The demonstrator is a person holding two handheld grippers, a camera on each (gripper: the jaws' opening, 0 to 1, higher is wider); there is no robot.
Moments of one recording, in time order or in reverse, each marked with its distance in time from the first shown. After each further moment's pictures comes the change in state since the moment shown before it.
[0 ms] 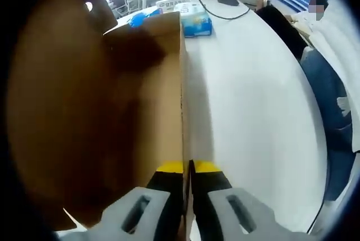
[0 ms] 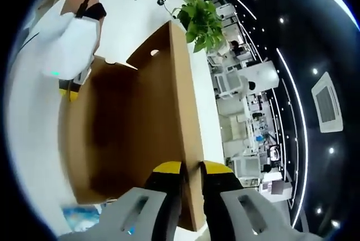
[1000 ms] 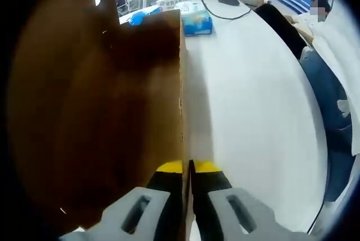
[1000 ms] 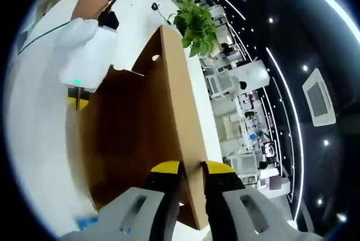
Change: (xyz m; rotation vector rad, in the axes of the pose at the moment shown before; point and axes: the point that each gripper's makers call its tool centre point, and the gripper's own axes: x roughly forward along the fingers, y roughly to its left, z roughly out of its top) left arm 0.004 0.000 -0.002 -0.009 -0.003 -0.006; right arm -0.027 0.032 0.003 0.045 -0.013 -0.069
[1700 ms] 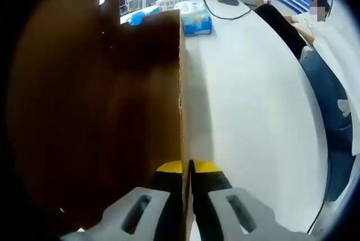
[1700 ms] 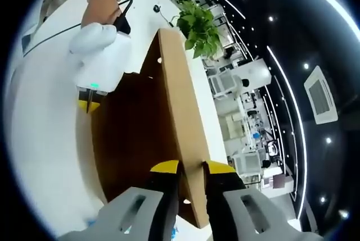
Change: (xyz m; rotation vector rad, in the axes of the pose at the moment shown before) left arm 0.000 0.000 0.000 0.003 0.000 0.001; right arm -0.011 0.015 0.001 0.012 0.000 0.022
